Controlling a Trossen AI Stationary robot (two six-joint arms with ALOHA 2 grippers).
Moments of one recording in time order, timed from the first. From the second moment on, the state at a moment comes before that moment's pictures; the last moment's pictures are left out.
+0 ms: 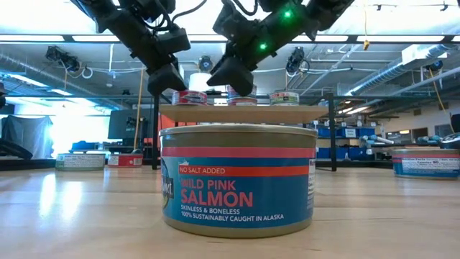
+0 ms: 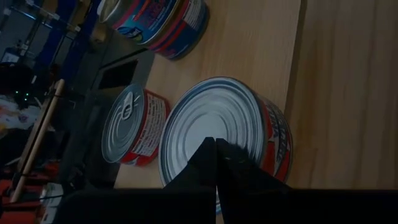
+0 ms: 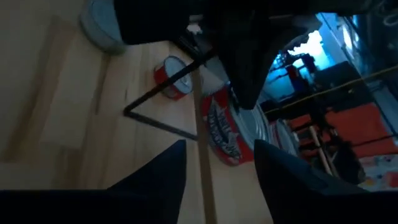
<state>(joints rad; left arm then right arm) 0.21 1.28 0.82 -0.17 -0.59 0.49 -0.02 1.80 1.19 0.22 0.57 -0.73</state>
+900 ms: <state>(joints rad) 0.18 1.25 0.82 -0.21 -0.53 0.46 -0.01 2.15 1.49 0.38 0.87 -1.11</state>
